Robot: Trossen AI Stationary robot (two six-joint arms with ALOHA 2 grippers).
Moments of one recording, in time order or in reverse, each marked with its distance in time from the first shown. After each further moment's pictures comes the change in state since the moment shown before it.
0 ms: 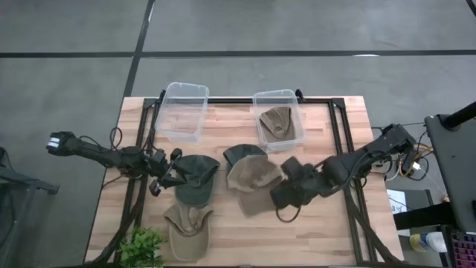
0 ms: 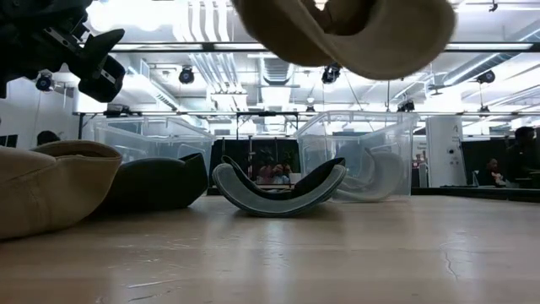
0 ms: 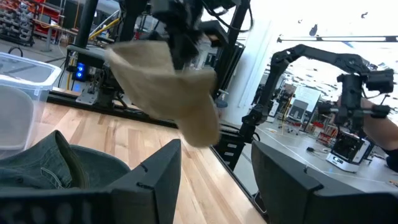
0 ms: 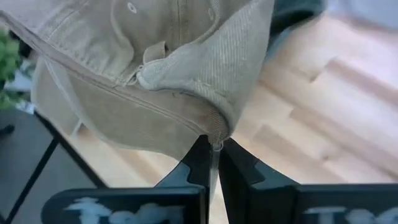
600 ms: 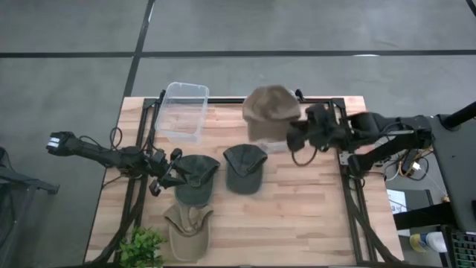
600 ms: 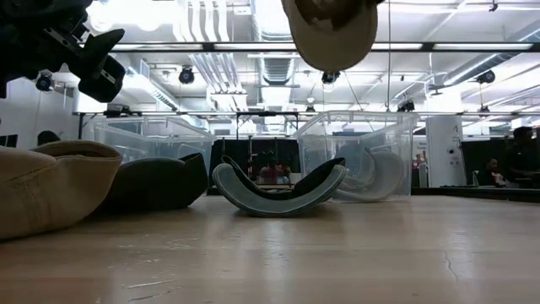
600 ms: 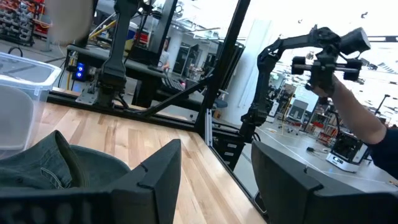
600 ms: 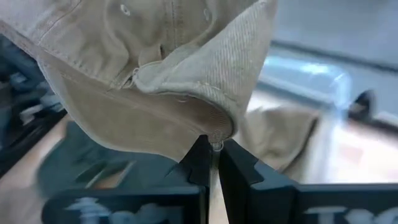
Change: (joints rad) left arm -0.001 0.000 0.000 0.000 0.000 0.000; right arm -0.314 -0.267 0.000 -0.012 0.387 -0.451
